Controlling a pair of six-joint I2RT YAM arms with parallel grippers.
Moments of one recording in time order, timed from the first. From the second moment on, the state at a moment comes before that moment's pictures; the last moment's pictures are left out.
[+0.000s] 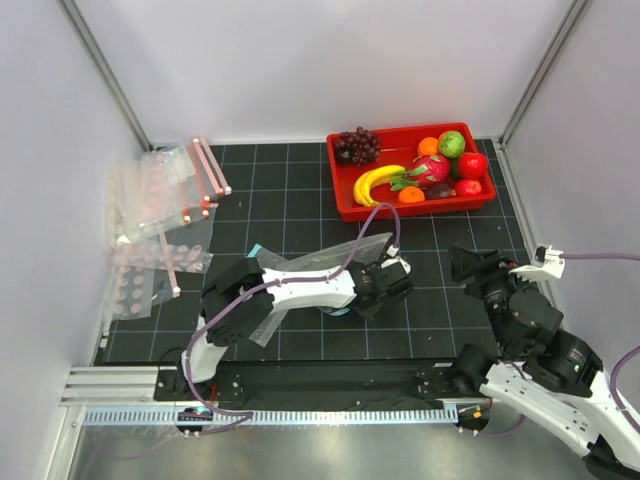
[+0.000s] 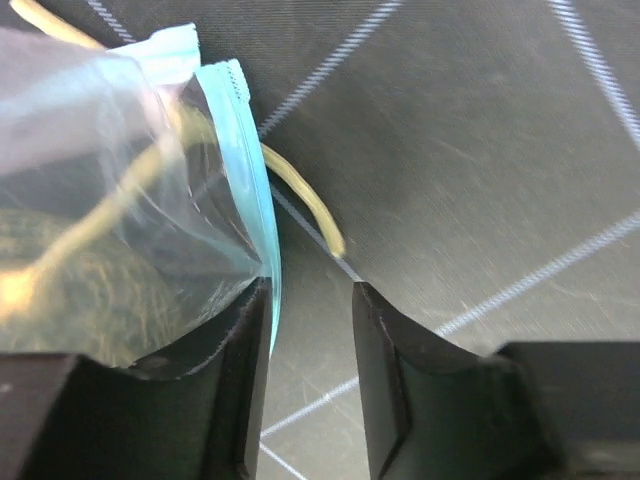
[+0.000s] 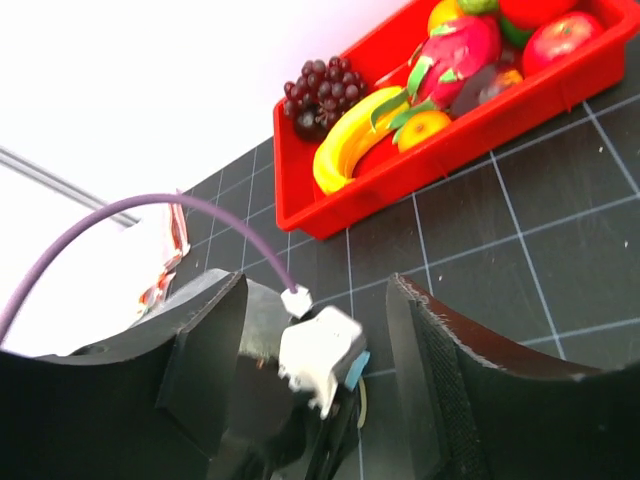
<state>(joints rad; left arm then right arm) -1.21 2.05 1.49 -0.65 -0.28 -0.39 0.87 0.26 0.76 -0.65 0.83 0.76</state>
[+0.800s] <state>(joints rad) -1.37 1.27 1.20 -0.61 -0.51 -0.41 0.87 0.31 0.63 -0.32 0.77 0.51</state>
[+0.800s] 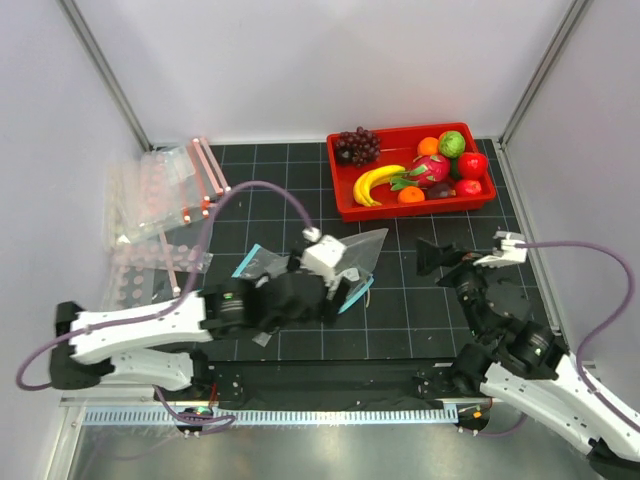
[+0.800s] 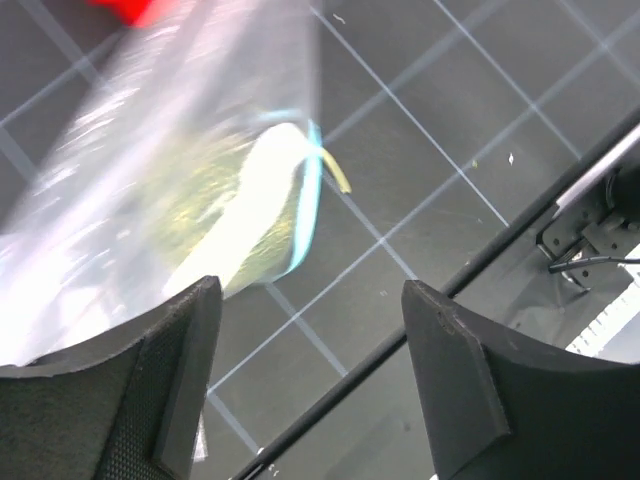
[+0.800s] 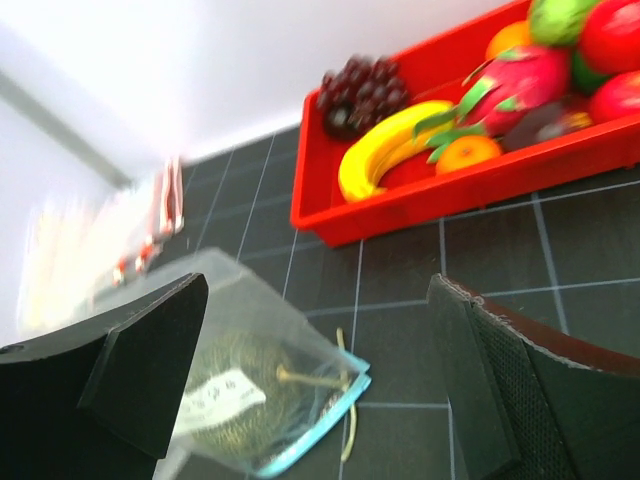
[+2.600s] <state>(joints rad) -0.92 1.18 0.44 -0.01 -0.18 -0.63 0.43 1.25 0.35 0.45 -0.41 0.61</state>
